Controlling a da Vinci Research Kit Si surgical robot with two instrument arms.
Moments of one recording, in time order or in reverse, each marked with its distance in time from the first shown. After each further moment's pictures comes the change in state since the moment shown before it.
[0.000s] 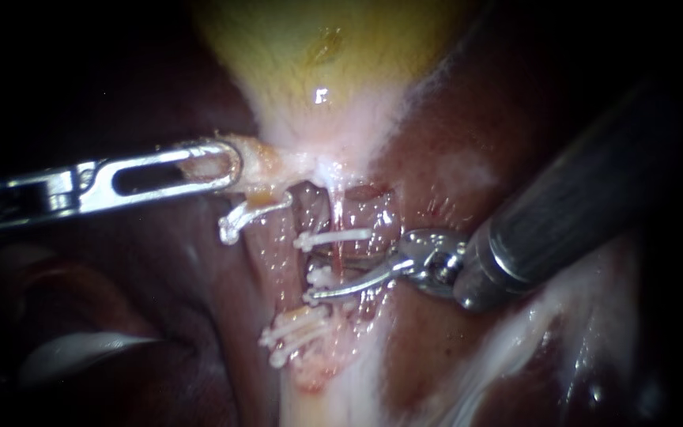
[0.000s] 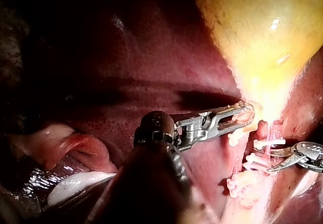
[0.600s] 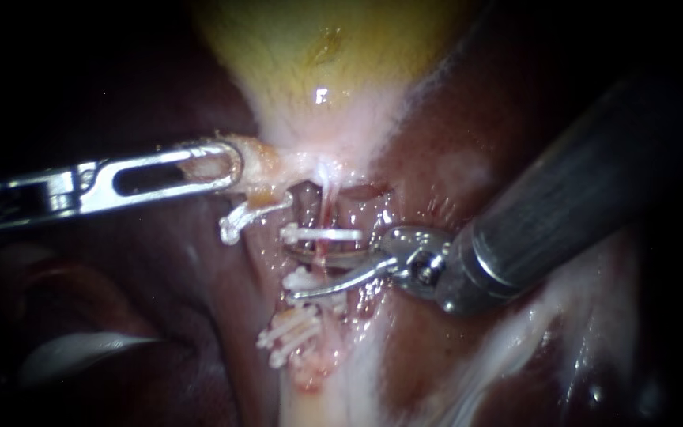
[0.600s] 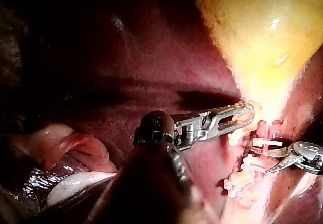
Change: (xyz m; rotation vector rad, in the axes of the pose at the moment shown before) right arm 0.002 0.000 0.003 0.064 0.077 -0.008; left arm 0.000 0.000 0.000 0.000 0.000 0.001
